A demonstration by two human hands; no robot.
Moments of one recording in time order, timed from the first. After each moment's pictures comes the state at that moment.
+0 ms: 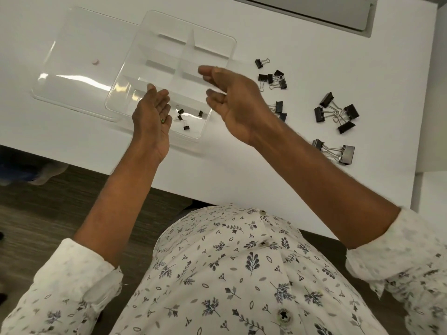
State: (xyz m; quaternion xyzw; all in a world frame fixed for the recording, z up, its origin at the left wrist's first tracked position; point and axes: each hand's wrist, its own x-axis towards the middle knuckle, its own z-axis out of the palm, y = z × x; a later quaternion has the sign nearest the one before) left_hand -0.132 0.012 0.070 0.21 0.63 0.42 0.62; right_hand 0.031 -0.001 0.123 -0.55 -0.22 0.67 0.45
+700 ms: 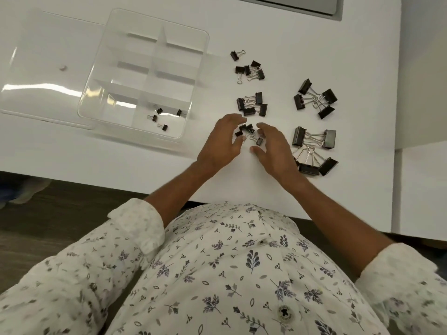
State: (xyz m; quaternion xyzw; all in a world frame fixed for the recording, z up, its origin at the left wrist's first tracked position) left_hand -0.013 -0.038 -0.036 0.77 0.45 0.17 0.42; right_hand 0.149 -0.116 -0.028 -0.76 -0.54 0.30 0.20
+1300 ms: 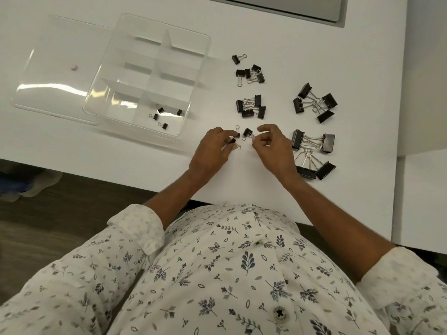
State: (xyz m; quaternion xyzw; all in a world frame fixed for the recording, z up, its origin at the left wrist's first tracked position) left_hand -0.021 -0.053 -0.049 0.79 0.49 0.16 0.33; right_hand 0.156 -0.114 -0.019 -0.77 -0.40 0.37 0.33
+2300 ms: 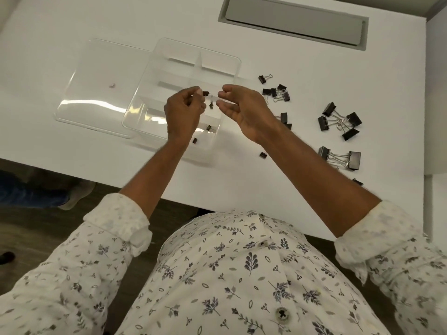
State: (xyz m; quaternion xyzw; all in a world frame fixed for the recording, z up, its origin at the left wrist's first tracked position) left_hand -0.107 0.056 0.033 0.50 0.61 0.42 0.44; right_hand 0.045 0.027 0.076 -0.54 -0.18 0.65 0.50
